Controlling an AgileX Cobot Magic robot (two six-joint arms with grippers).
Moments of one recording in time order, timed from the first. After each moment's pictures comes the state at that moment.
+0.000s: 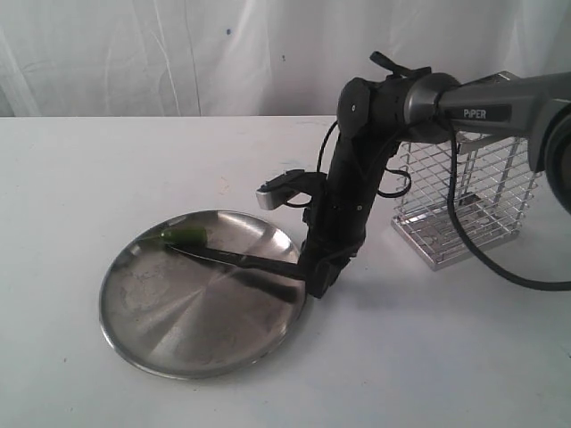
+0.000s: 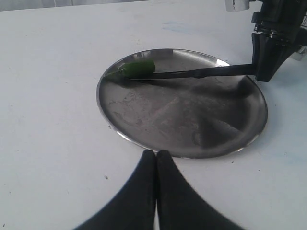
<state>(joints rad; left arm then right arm) -0.14 0.00 0.02 -0.54 0.42 0.46 0.45 2.20 -1.65 0.32 1.22 -0.76</state>
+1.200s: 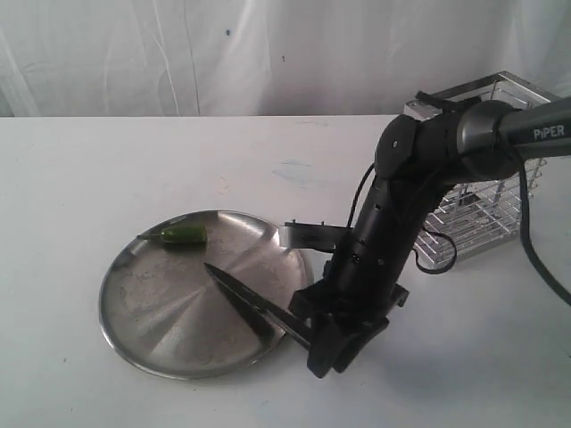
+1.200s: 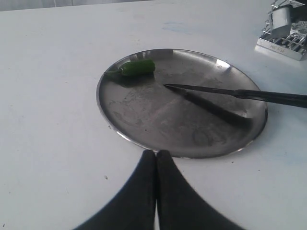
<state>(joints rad) -0.14 0.00 0.02 -0.54 0.42 0.46 0.45 2.01 -1.24 0.58 1.21 -0.52</state>
